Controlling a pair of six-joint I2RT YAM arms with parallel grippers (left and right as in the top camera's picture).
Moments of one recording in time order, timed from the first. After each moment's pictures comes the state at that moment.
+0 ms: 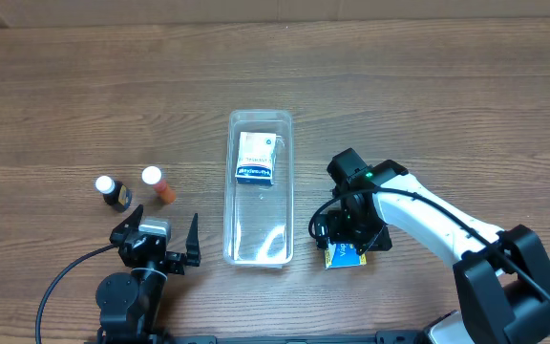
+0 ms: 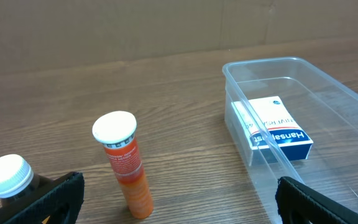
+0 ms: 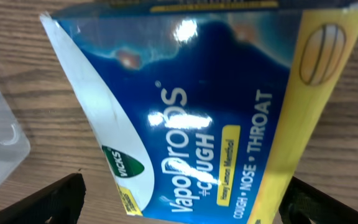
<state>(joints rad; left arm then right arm) 0.01 0.02 0.09 -0.29 0.15 0.07 0.51 1.67 0.96 -0.96 -0.25 0.45</state>
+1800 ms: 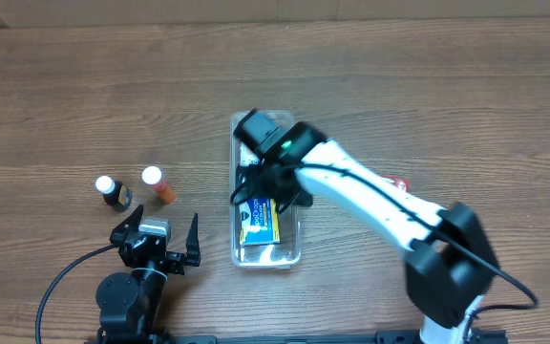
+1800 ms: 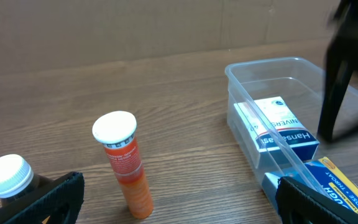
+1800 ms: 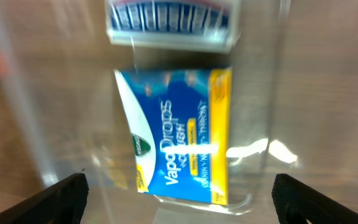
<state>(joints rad) 0.01 0.02 0.09 -0.29 0.15 0.07 0.75 1.92 1.61 -1.06 -0.14 0.78</state>
